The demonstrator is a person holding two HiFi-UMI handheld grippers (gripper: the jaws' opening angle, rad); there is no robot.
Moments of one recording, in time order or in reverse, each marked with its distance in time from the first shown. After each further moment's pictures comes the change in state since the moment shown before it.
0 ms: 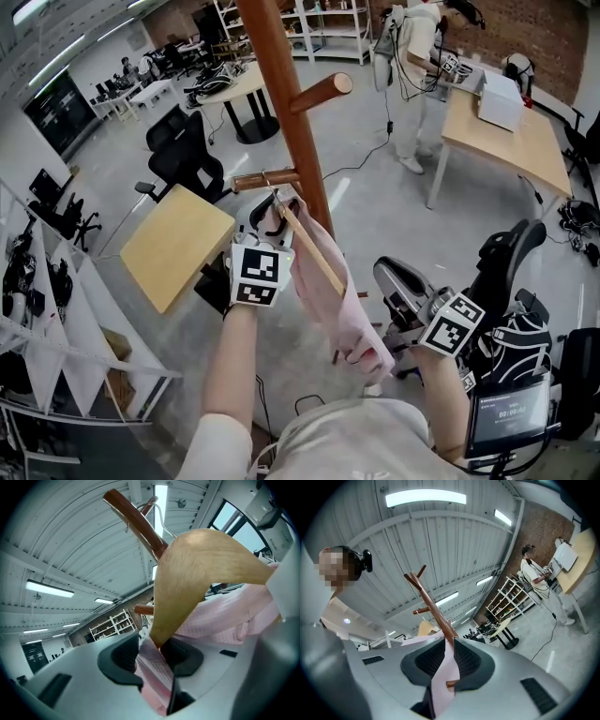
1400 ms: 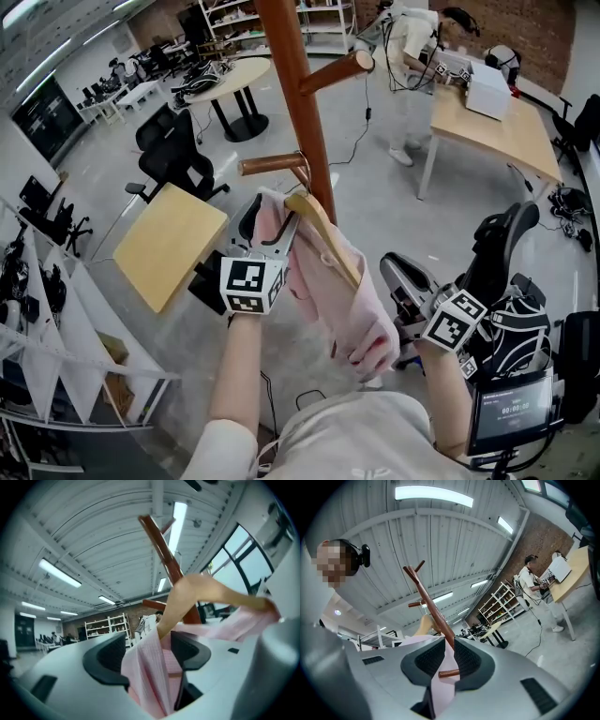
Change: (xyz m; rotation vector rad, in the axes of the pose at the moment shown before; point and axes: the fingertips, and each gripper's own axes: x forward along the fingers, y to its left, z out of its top) left arm -0.031 -0.011 -0.016 -0.226 -0.142 -0.021; right arm -0.026 -0.006 -0.019 -0.058 0.002 -0.113
